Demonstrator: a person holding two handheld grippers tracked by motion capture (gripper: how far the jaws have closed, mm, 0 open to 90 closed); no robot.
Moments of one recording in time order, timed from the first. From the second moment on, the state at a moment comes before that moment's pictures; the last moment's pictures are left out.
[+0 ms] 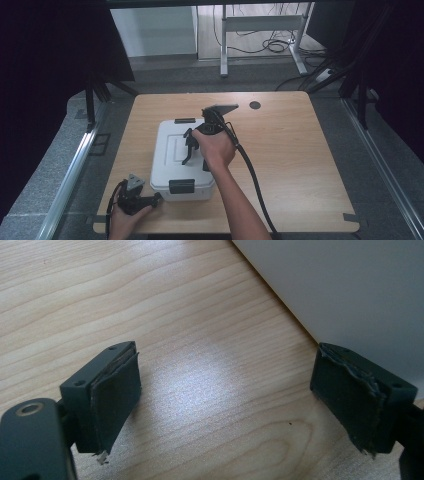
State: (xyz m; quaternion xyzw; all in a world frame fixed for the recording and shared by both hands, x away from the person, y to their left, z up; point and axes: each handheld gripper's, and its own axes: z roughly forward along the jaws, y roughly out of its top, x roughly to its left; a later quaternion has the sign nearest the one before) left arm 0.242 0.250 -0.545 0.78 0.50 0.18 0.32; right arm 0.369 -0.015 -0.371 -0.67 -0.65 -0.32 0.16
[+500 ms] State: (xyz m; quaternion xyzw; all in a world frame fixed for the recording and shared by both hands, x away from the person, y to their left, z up) left arm 0.241 0.250 -0.545 0.78 0.50 0.18 0.32; right arm 0.363 -0.027 -0.364 -0.61 -0.67 -0.39 0.14
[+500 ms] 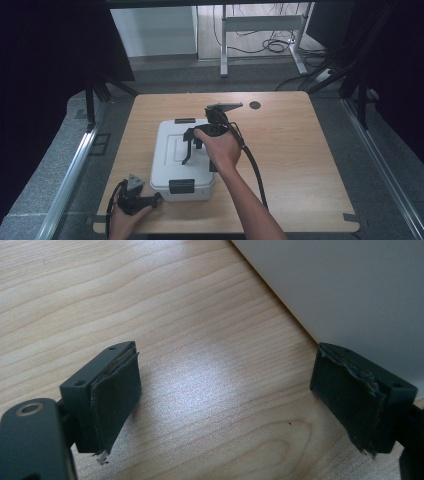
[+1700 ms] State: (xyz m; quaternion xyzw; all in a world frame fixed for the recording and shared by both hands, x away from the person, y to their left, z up) left arm 0.241 0.250 -0.545 0.78 0.50 0.18 0.32; right arm 0.288 -0.210 -0.418 -0.53 -0.67 -0.52 0.04
